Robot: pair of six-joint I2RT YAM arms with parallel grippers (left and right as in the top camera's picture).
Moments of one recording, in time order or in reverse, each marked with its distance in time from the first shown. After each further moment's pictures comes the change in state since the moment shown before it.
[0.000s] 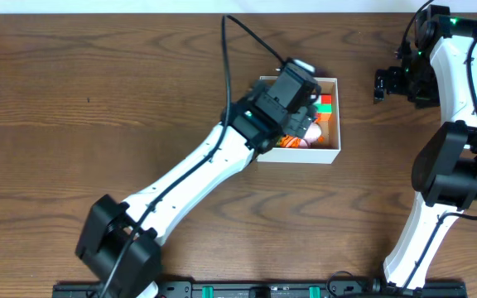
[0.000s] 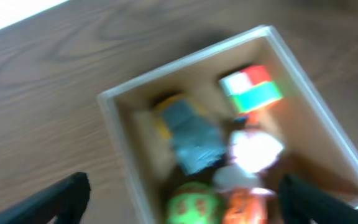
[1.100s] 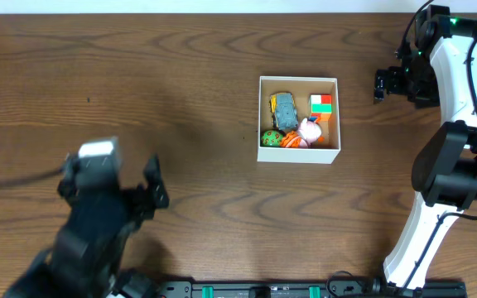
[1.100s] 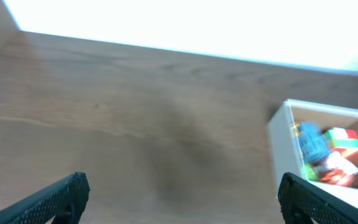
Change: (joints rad) left arm 0.171 -1.176 -0.459 -0.362 -0.238 -0.232; right arm 0.000 0.000 0.000 0.000 0.000 0.000
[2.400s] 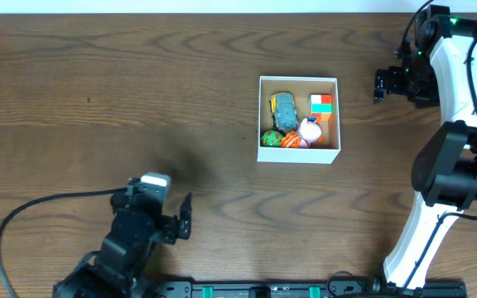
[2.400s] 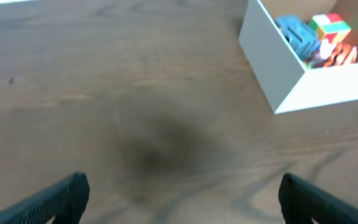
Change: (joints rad) left arm 0.023 -0.209 -0.517 0.229 0.248 0.248; right arm 0.000 0.000 0.000 0.000 0.000 0.000
